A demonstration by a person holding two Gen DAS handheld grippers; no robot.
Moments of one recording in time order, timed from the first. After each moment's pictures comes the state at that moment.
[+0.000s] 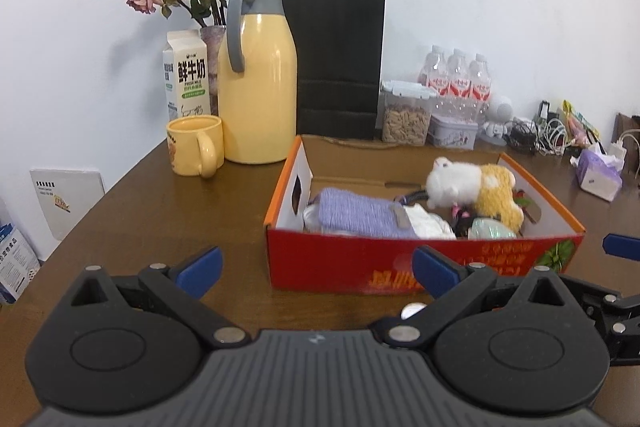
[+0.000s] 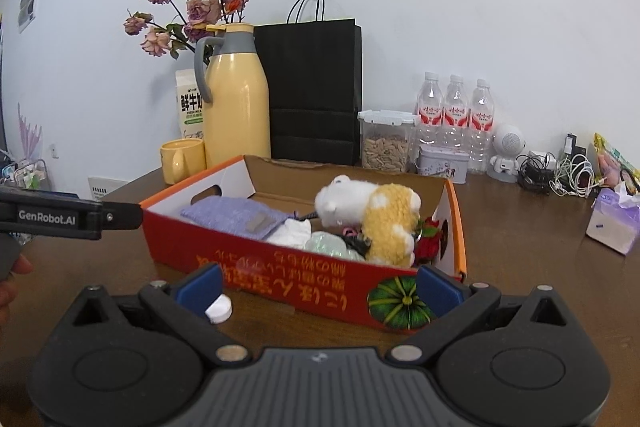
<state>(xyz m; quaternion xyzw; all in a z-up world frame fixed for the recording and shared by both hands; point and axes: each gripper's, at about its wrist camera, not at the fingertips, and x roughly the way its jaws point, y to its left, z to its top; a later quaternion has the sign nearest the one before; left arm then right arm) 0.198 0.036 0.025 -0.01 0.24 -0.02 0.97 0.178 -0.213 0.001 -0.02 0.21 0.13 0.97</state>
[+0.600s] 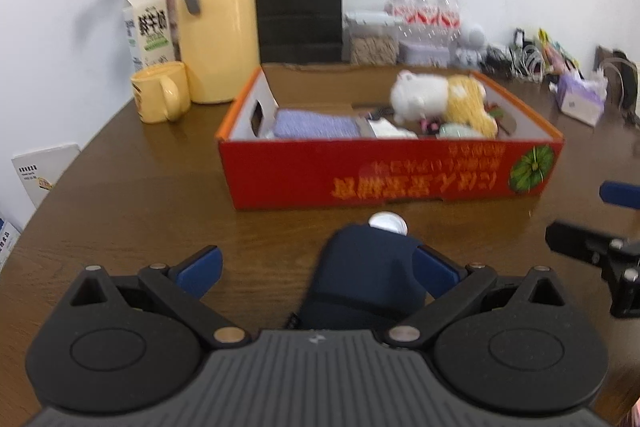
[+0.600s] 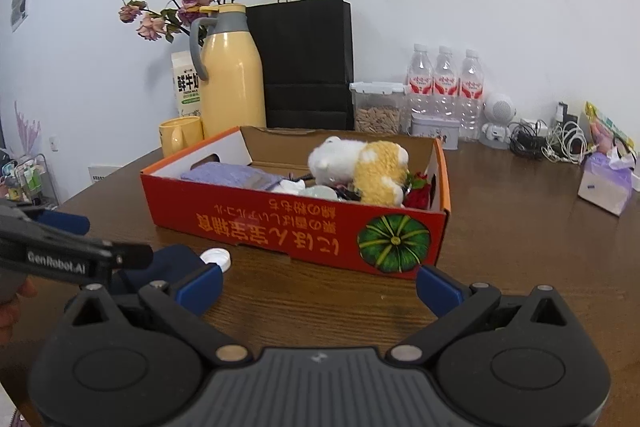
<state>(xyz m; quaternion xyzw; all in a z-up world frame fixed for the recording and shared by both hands) 0.188 0.010 -0.010 0.04 0.32 -0.06 0.95 0.159 -0.229 -0.020 0.00 0.24 0.12 0.96</state>
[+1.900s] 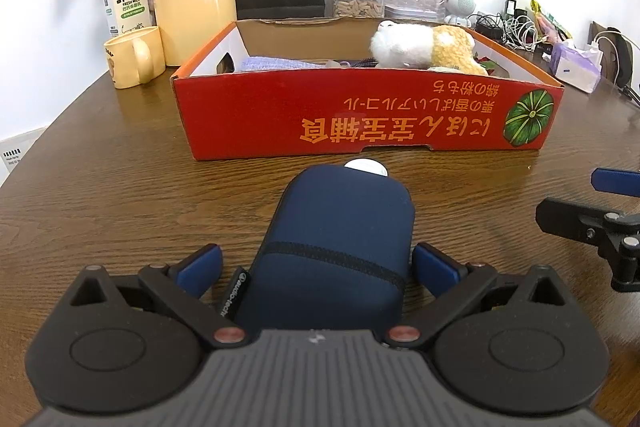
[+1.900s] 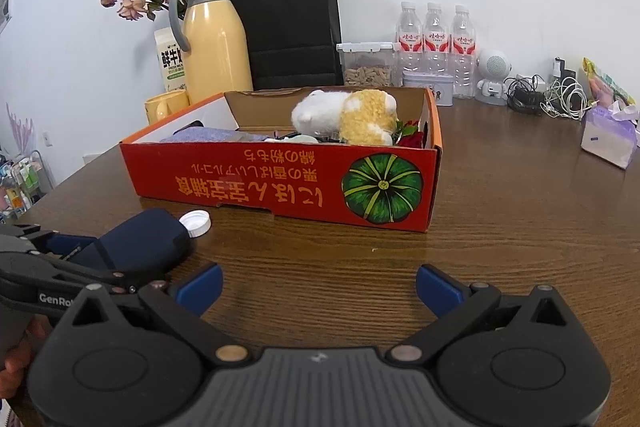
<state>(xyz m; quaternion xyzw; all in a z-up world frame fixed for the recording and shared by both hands) 0.192 -0.005 -0.047 0.04 0.35 -0.07 0.93 0.171 -0.239 -0.050 0.02 0.28 0.12 0.95</state>
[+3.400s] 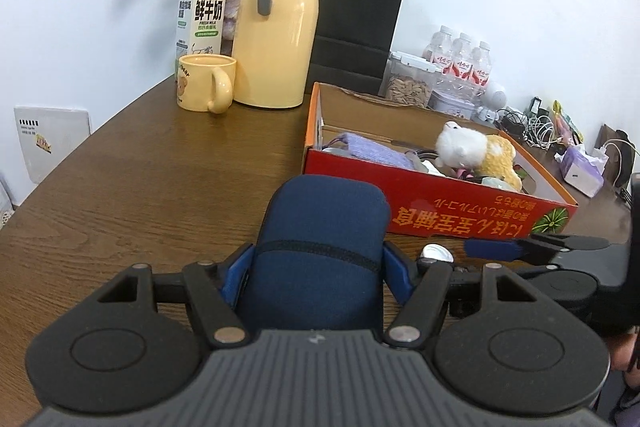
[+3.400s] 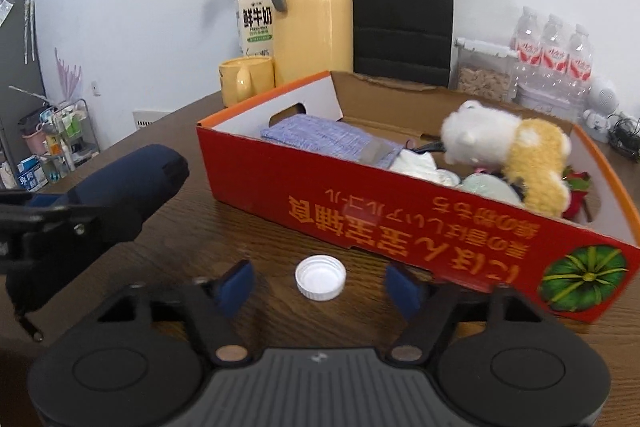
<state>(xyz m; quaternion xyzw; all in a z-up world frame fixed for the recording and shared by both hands) 0.183 0.092 -0.007 -0.08 0.28 -0.05 0.95 0.243 -0.121 -0.051 -0.04 0.32 0.20 0.93</state>
